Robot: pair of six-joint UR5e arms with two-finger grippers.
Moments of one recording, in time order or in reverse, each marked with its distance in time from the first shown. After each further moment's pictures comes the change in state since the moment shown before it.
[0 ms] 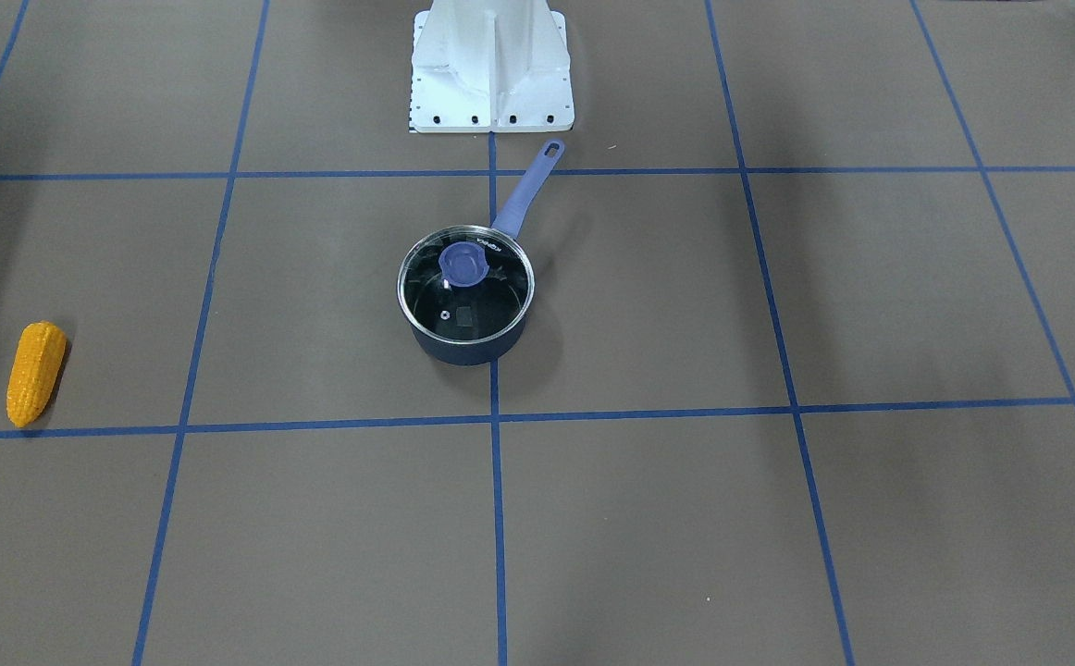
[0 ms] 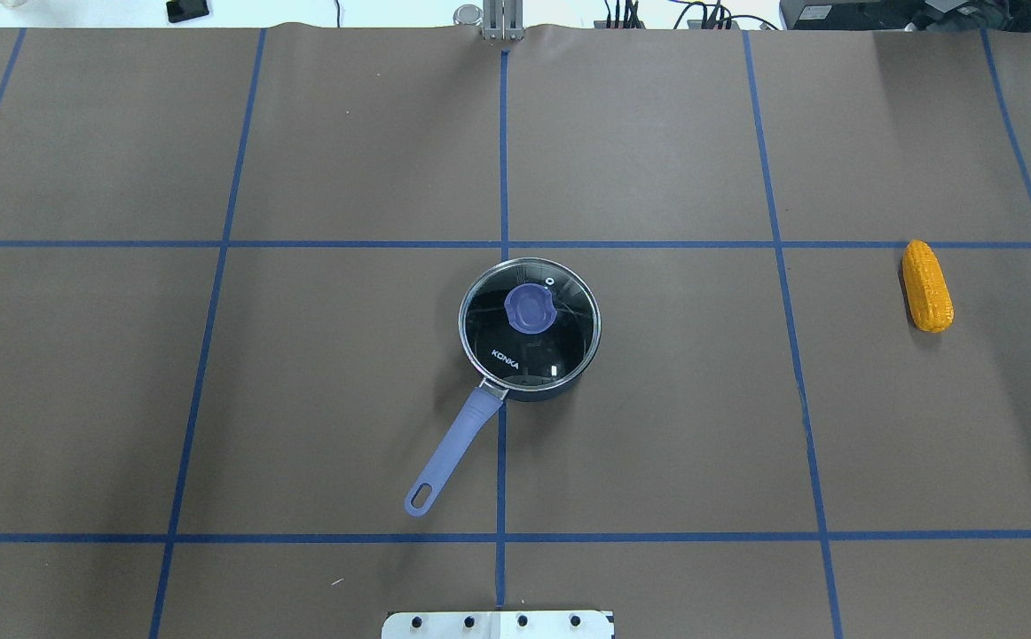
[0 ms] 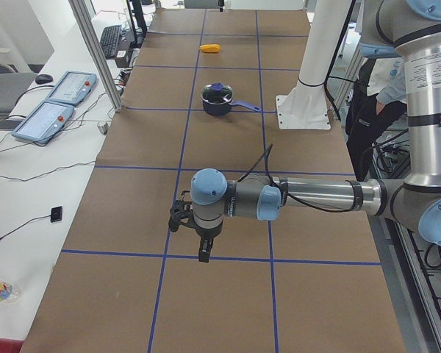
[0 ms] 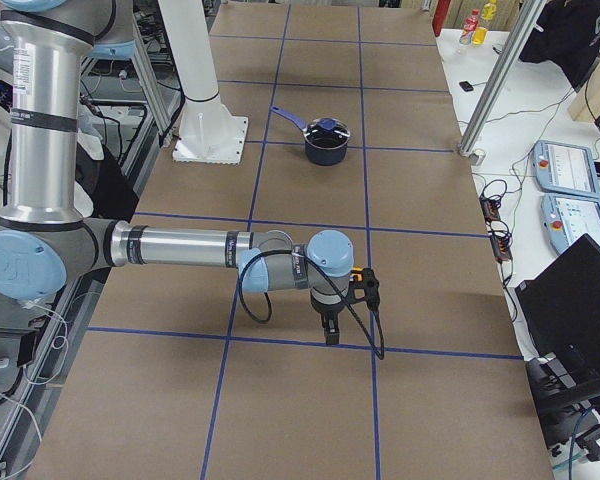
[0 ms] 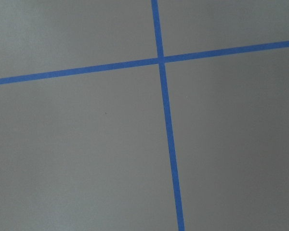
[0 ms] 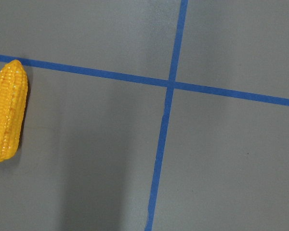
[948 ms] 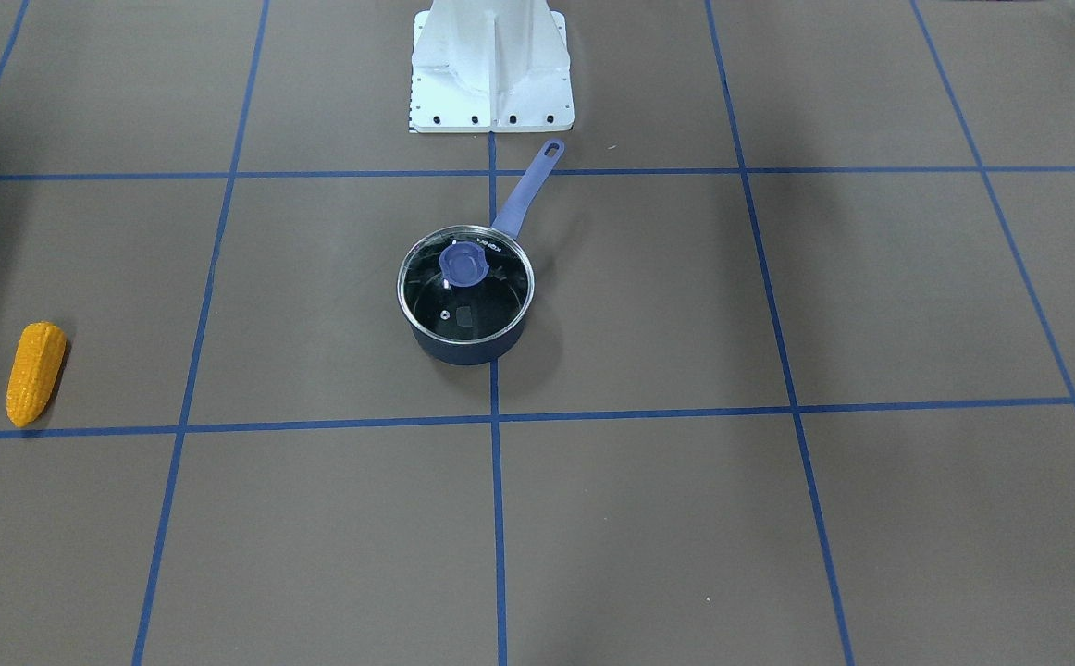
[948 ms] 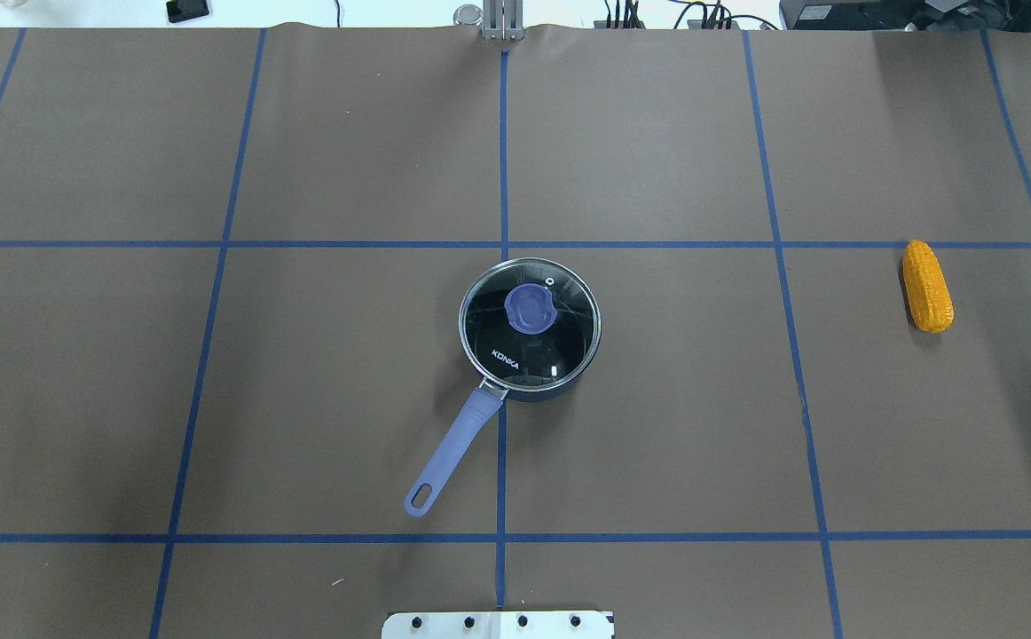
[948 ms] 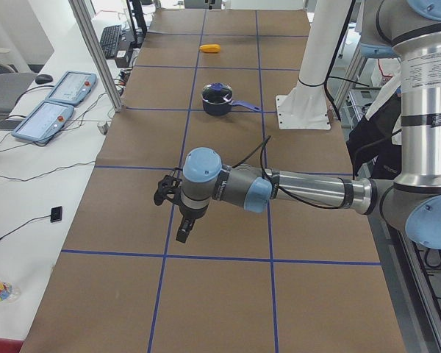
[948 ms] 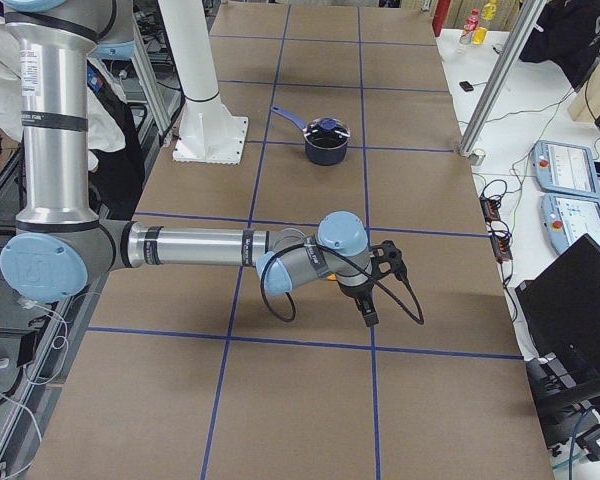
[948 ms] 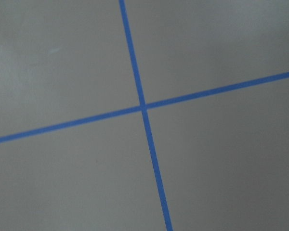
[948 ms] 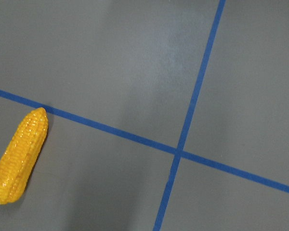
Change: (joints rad) left arm -0.001 -0.088 0.002 -0.220 -0.002 -0.016; right arm -0.018 0.106 -0.052 0.252 -0.024 0.054
